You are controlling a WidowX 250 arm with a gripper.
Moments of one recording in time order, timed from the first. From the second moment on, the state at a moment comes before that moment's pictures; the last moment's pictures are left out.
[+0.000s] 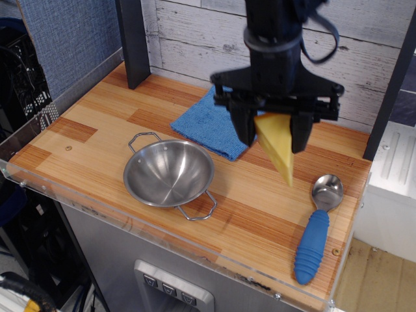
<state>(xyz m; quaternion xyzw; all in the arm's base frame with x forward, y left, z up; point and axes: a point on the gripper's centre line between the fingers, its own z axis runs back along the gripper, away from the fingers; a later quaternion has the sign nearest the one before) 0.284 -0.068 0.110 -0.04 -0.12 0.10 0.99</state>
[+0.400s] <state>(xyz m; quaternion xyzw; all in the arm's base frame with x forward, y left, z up) 0.298 -0.053 0.066 -0.03 -0.11 0.16 0.98</state>
